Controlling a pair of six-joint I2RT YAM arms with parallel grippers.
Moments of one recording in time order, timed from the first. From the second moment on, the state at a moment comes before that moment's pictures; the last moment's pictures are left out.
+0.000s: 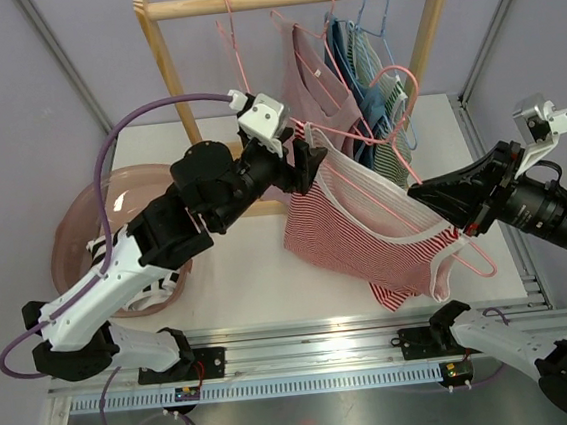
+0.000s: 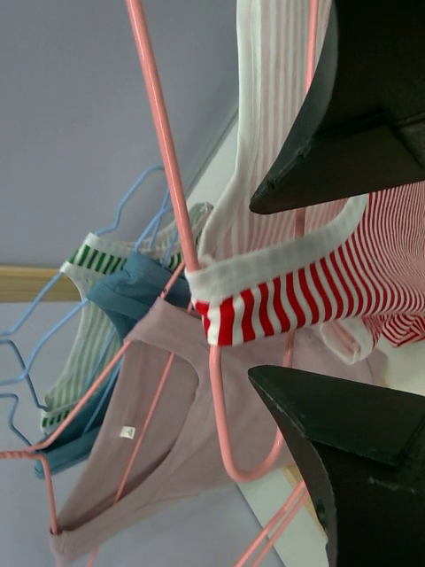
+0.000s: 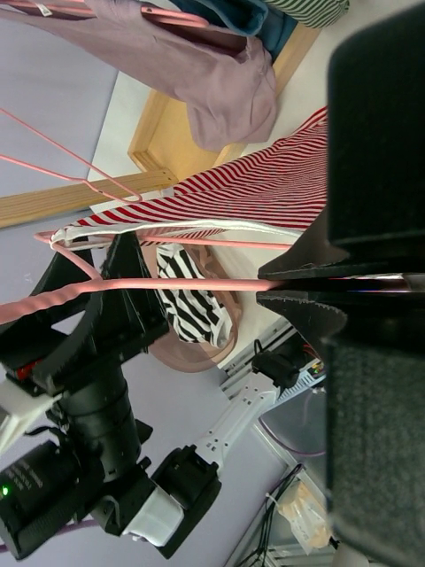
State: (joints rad) left arm -1.10 1.30 1.73 -0.41 -0.30 -0.03; right arm 0.54 0.90 1.91 -1.00 -0.37 0.33
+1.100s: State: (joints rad) left arm -0.90 1.16 1.55 -0.59 -0.58 -0.29; right arm 0.54 0.68 1.48 -0.84 -0.42 0.21
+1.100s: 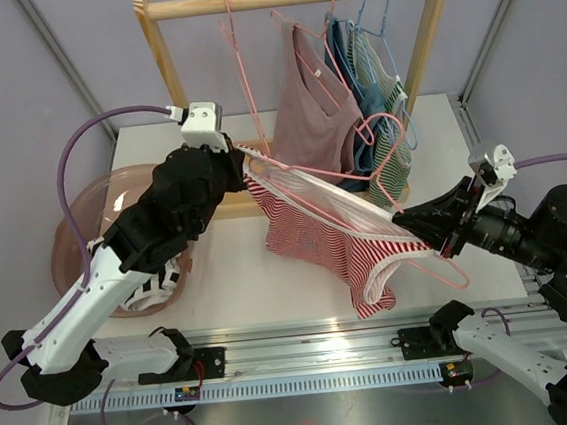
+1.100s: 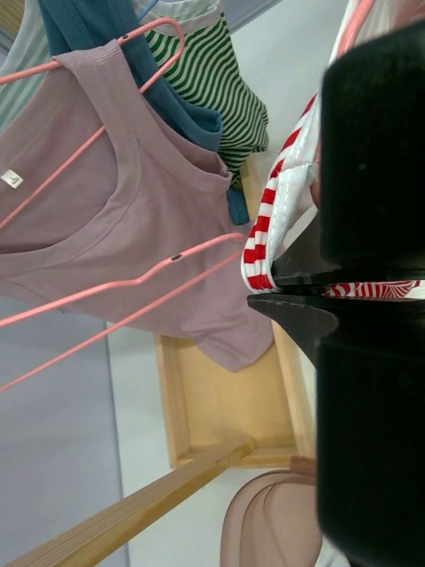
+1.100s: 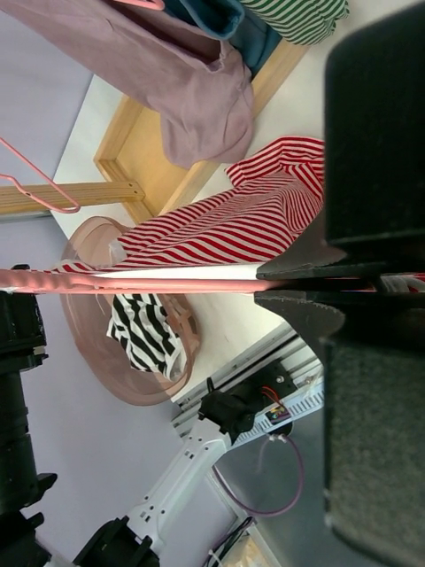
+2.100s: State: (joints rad) left arm -1.05 0.97 0.98 -0.54 -0.31 -0.45; right arm 0.54 0.86 1.10 0.20 -0.16 0.44
